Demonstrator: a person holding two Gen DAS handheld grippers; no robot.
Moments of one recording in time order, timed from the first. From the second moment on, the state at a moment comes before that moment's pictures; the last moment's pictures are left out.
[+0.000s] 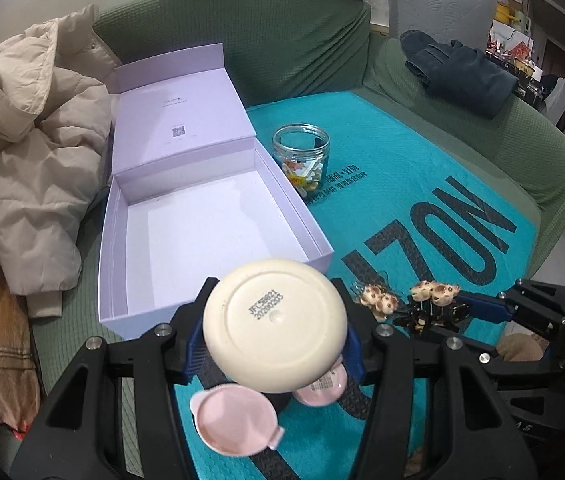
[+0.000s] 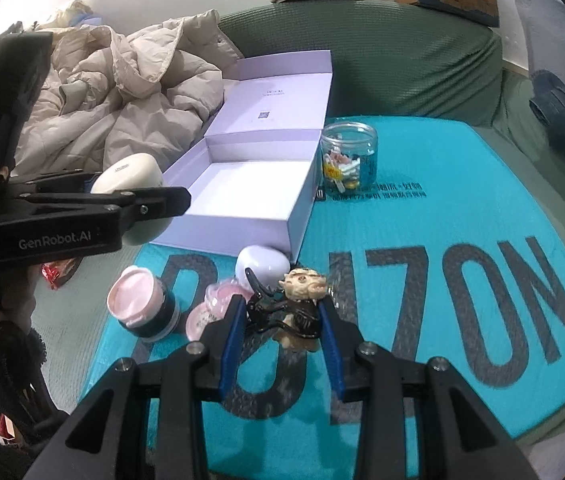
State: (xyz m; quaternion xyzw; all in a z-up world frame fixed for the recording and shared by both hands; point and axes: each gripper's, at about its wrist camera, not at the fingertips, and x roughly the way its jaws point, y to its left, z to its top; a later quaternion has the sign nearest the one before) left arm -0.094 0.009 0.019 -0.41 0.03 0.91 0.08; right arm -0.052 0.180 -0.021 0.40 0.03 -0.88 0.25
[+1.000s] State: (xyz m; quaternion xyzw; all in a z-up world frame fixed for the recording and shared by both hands) left arm -0.176 -0.072 0.002 -0.41 0.04 0.91 -0.03; right arm -0.157 0.096 -0.006 0.36 0.10 -0.88 0.30
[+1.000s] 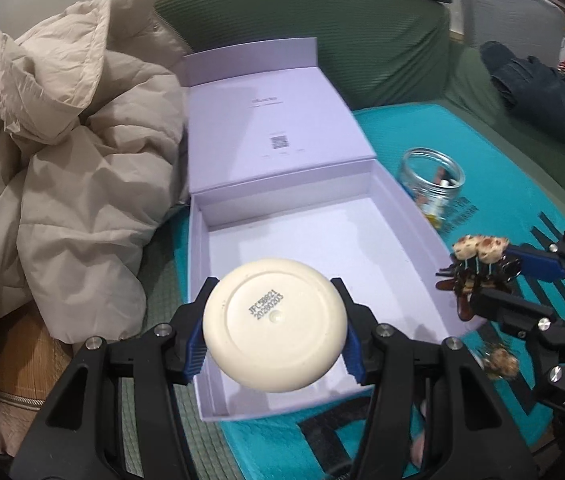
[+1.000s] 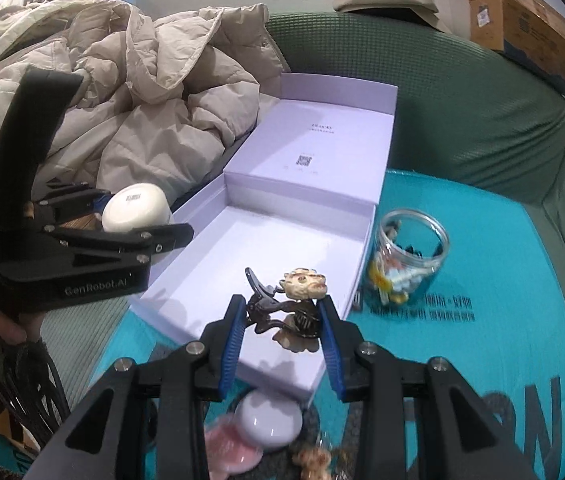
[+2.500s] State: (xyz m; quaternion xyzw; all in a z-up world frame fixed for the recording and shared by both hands) left arm -0.300 -0.126 -0.046 -0.42 0.08 0.91 -0.04; right arm -0.284 0.018 -0.037 0.38 0.13 -0.86 0.30
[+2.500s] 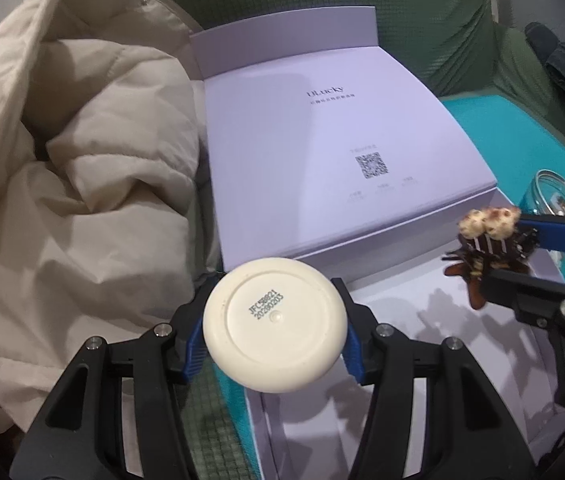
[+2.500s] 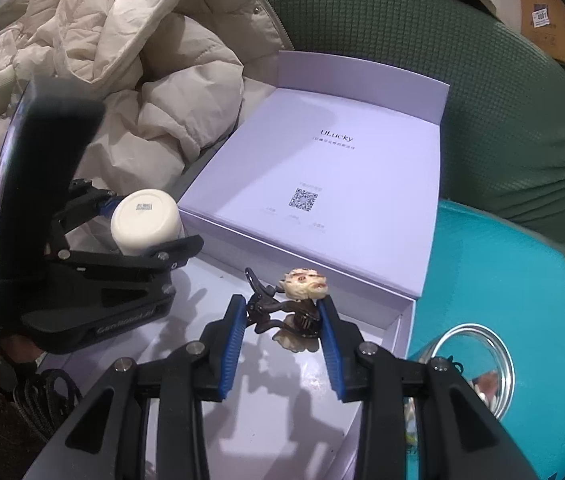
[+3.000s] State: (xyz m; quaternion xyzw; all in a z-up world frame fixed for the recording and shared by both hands) left arm -0.301 -0.104 -0.058 -0.43 0.10 0.90 0.03; right arm -0.301 0.014 -0.055 0.42 0.13 -0.85 0.30
